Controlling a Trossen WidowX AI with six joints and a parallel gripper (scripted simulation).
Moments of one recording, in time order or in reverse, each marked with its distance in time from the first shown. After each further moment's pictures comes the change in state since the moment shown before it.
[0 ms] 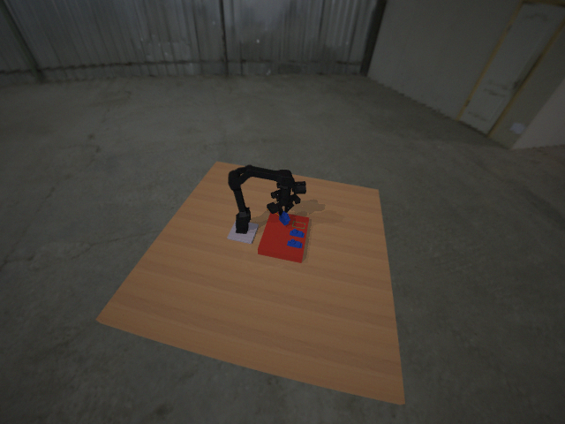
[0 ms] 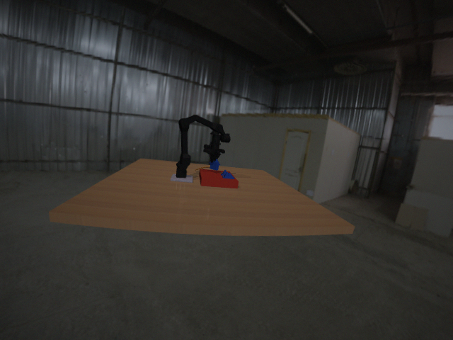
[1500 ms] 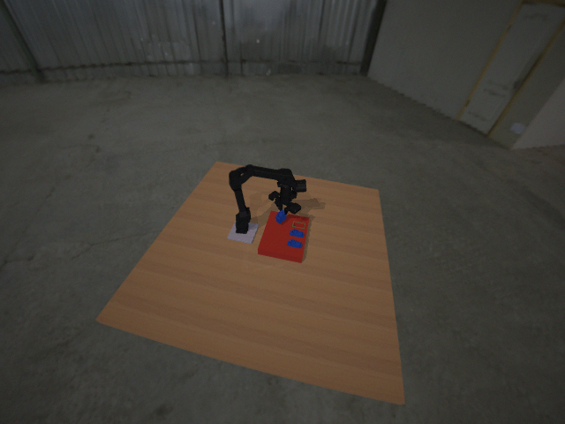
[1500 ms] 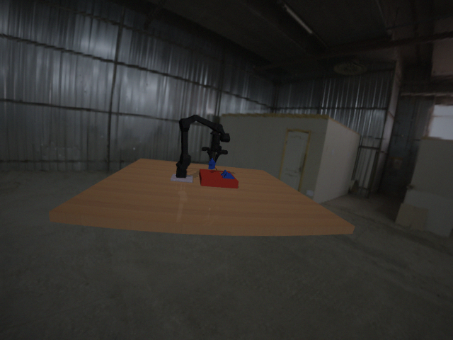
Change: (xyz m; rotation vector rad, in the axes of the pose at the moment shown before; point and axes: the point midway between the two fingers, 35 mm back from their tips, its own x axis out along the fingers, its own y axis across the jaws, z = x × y) arm -0.002 -0.008 0.006 1.269 -0.001 -0.006
